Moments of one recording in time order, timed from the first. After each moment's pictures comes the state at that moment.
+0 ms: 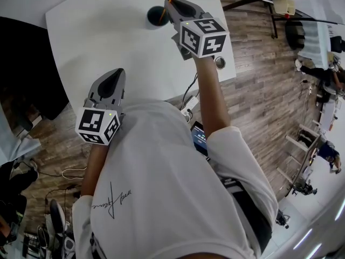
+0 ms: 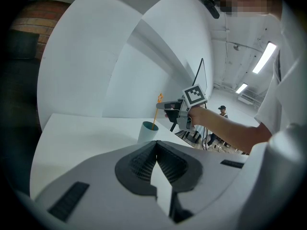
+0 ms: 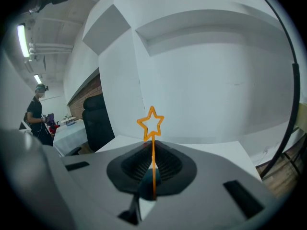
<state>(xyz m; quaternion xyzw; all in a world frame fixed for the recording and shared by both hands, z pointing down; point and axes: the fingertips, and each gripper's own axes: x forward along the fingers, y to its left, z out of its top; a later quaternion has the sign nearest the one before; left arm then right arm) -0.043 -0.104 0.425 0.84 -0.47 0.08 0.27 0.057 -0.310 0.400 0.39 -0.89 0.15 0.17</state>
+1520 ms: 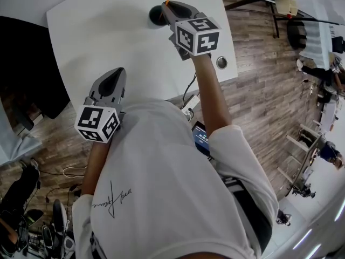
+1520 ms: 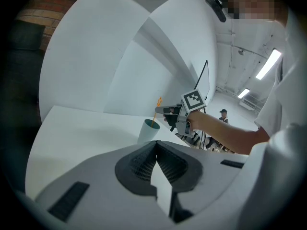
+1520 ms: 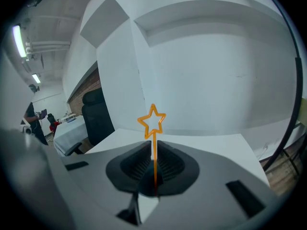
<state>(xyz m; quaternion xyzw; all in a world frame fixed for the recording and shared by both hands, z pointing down) -0.049 -0.105 0.434 0.83 -0.47 0.07 0.30 0.048 -0.308 0.431 0.38 -0.89 0.17 0.20</state>
